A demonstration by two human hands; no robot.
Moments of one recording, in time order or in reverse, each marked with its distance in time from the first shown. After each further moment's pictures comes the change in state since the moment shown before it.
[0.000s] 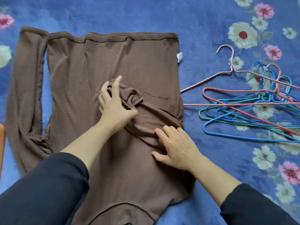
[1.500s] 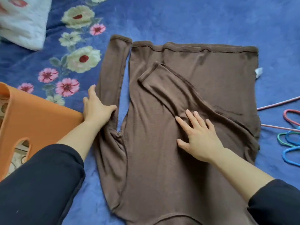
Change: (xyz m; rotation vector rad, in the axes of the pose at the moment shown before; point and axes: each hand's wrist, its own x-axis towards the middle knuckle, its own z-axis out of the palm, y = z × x) left_hand 0.026 -0.151 -0.170 0.071 0.302 -0.458; right_hand 0.117 -0.086 -0.016 0.076 -0.397 0.158
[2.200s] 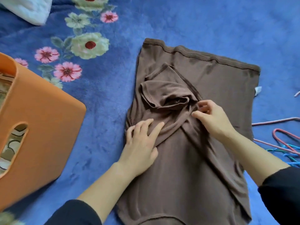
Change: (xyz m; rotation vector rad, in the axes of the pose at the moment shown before) left_hand -0.123 -0.019 0.063 0.326 -0.156 0.783; right_hand 0.039 0.019 -0.054 0.767 0.290 0.294
